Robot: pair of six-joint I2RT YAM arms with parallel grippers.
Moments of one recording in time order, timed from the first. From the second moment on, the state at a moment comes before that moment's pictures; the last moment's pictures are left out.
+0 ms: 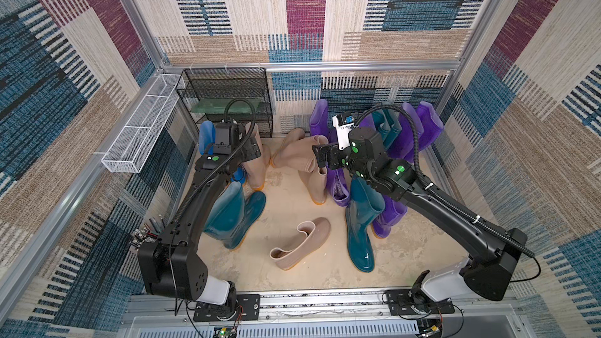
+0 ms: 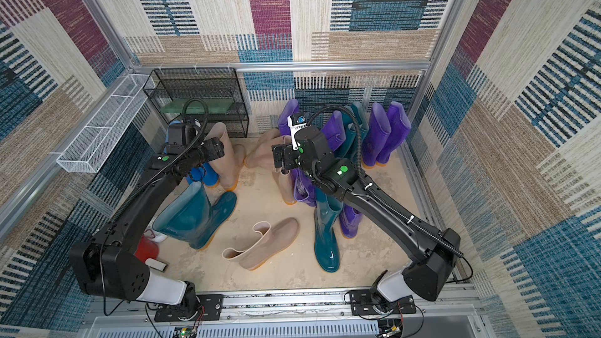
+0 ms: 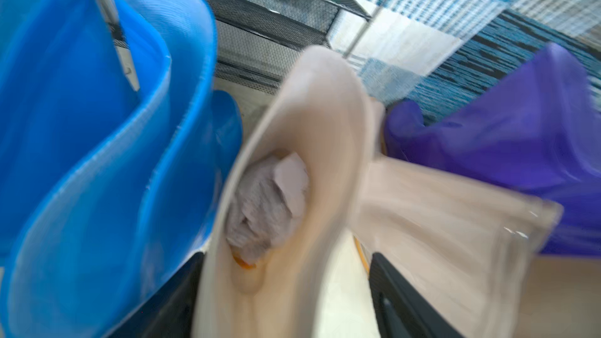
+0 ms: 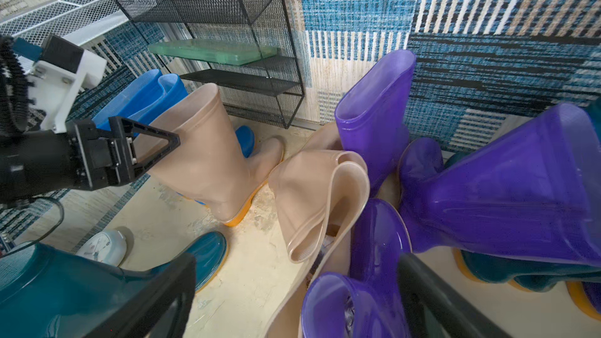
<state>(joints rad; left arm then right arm) -0.20 1.47 1.46 -0.59 -0.05 -0.38 0.76 1.45 1.56 -0.48 0.26 0.27</state>
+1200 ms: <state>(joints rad) -0.57 2.02 1.97 -0.87 -0.28 -0.13 0.47 1.22 1.24 -0.39 0.19 0.31</state>
